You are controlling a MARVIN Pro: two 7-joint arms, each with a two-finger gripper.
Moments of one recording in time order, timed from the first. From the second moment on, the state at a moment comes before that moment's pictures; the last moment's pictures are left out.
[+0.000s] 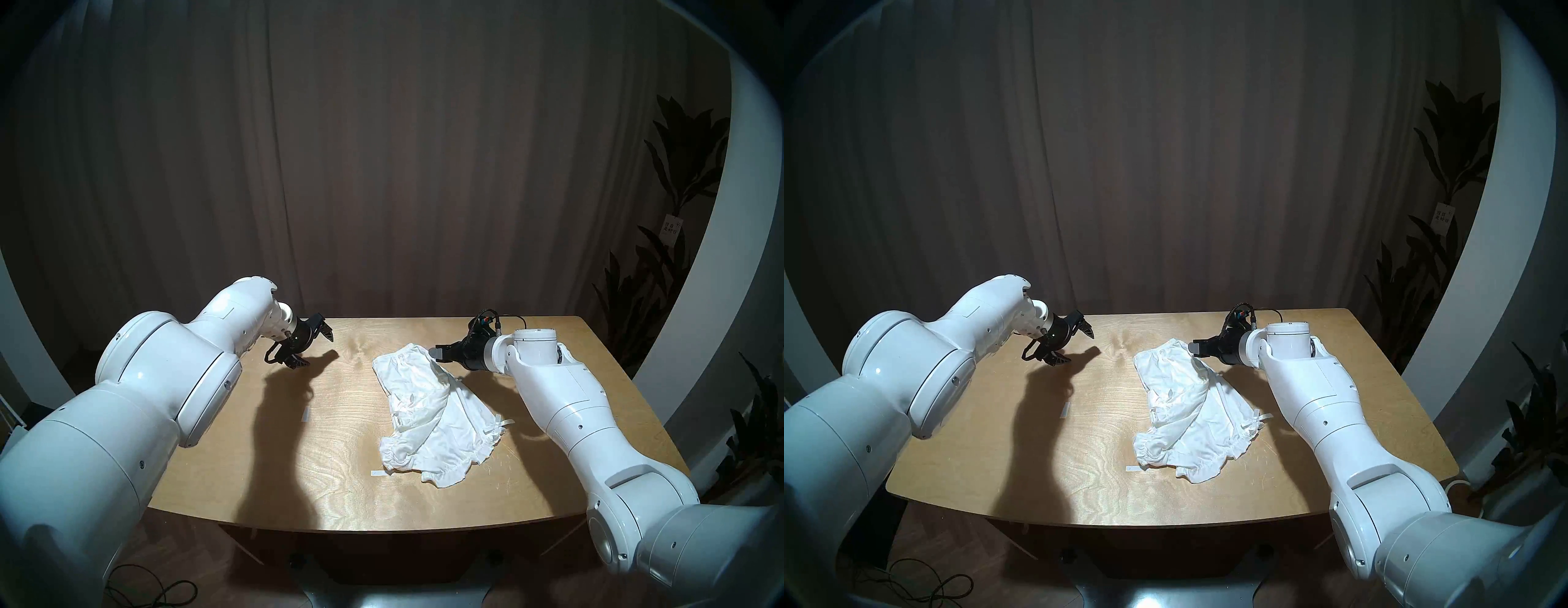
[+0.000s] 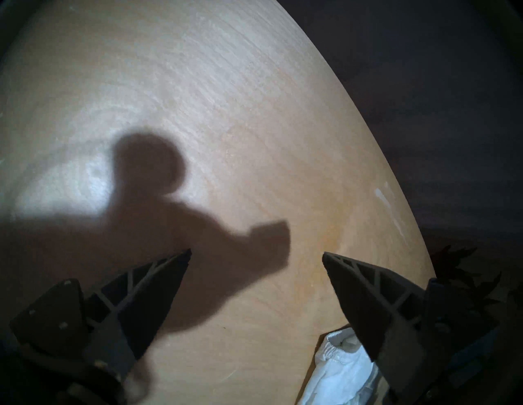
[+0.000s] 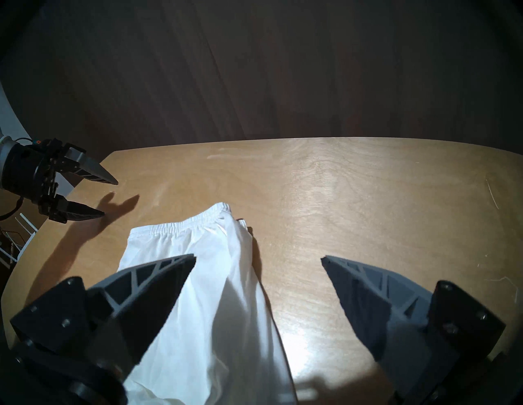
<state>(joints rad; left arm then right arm) 0.40 -1.38 -0.96 -0.11 -1.70 0.86 0.40 -1.00 -1.34 1.34 -0.99 0.33 0.63 0.47</state>
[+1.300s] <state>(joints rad) 0.58 -1.39 -1.12 -0.17 -1.88 0.96 0.16 -0.90 -1.40 1.34 -0.80 0.35 0.63 0.47</state>
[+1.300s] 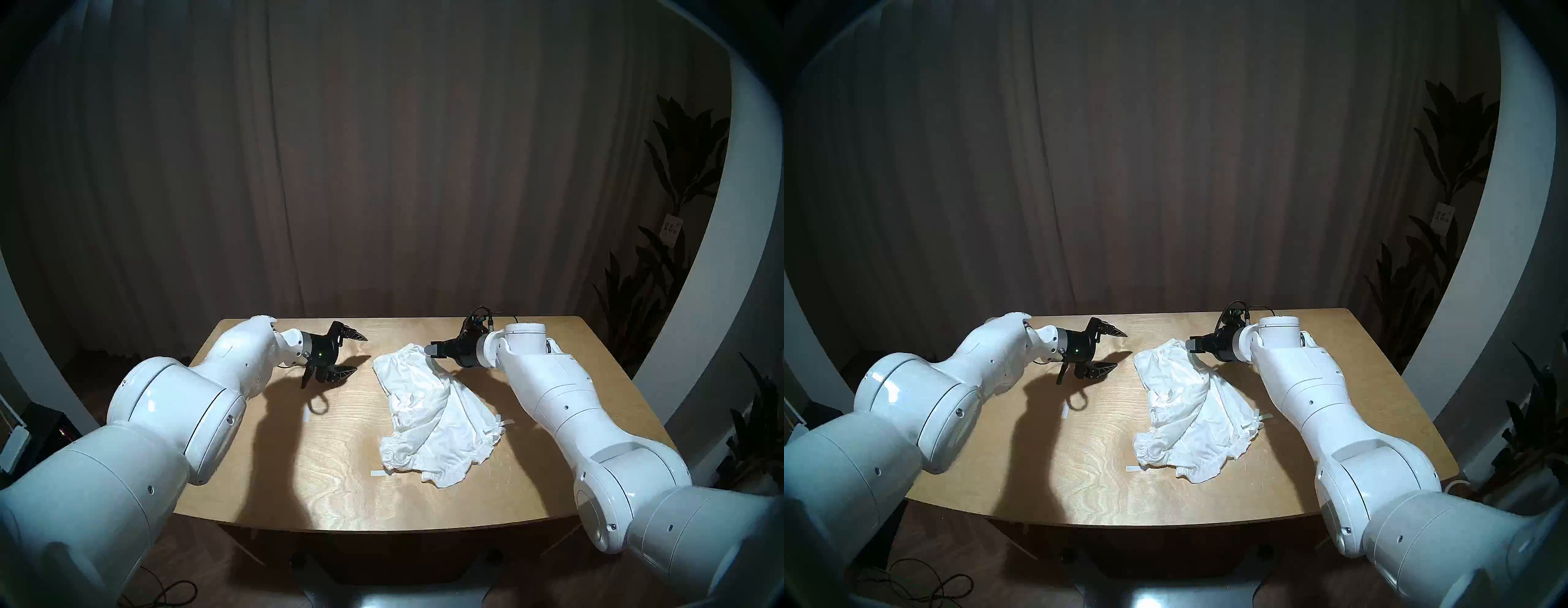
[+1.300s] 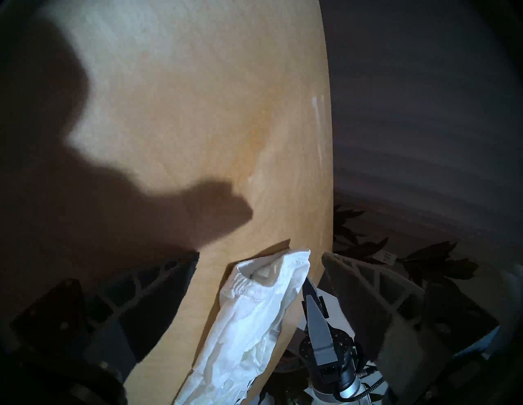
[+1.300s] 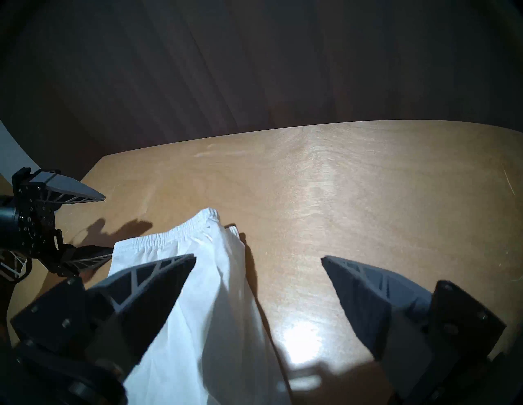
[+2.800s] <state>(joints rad) 0.80 -1.34 -1.05 -0.46 -1.90 0.96 -0.10 -0.84 -1.47 1.39 -0.63 0.41 0.62 0.52</state>
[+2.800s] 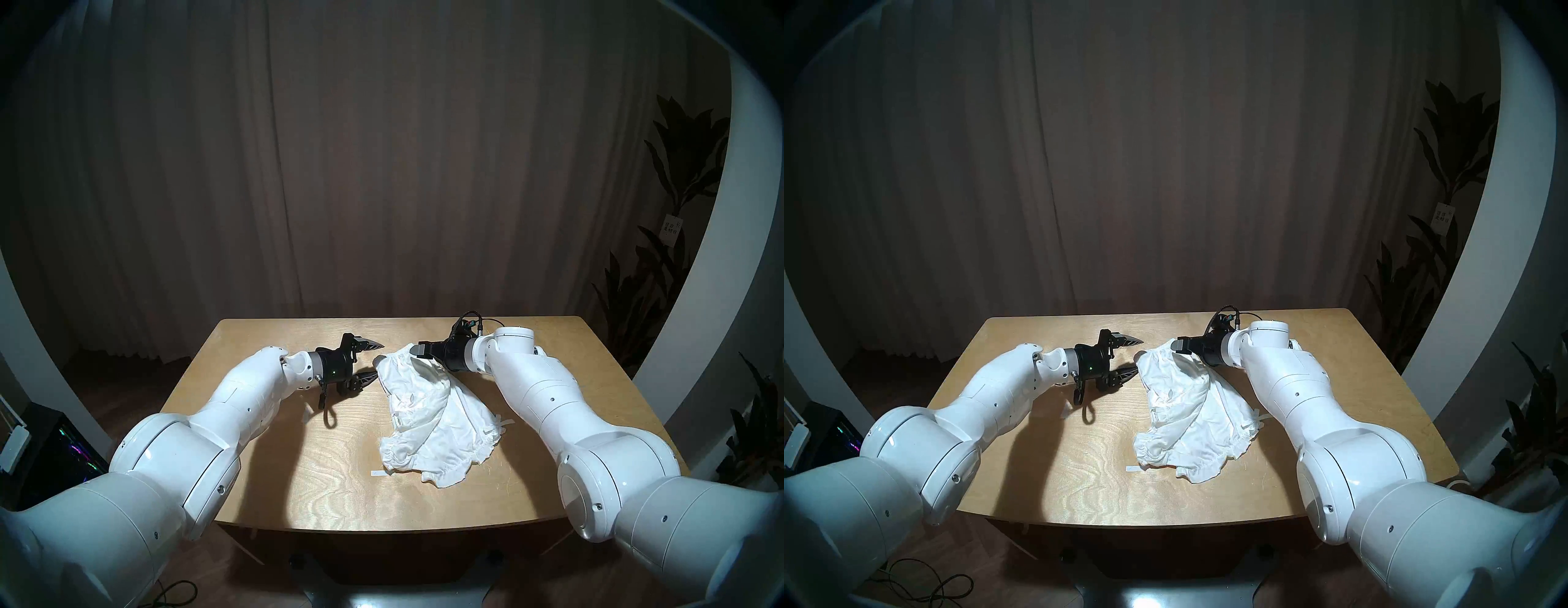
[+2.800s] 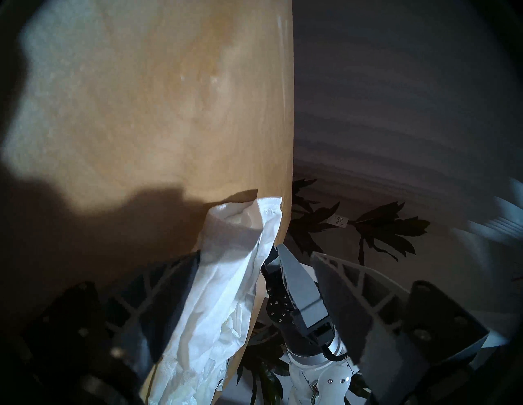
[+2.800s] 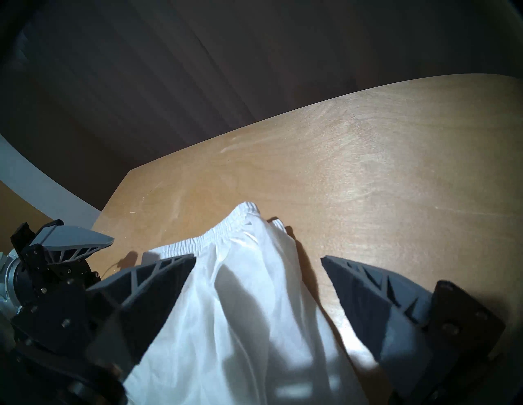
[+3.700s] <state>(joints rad) 0.96 -1.20 -0.91 -0.81 -1.82 0.96 -0.22 -0.77 -1.48 1.40 -0.51 0.41 0.62 0.56</state>
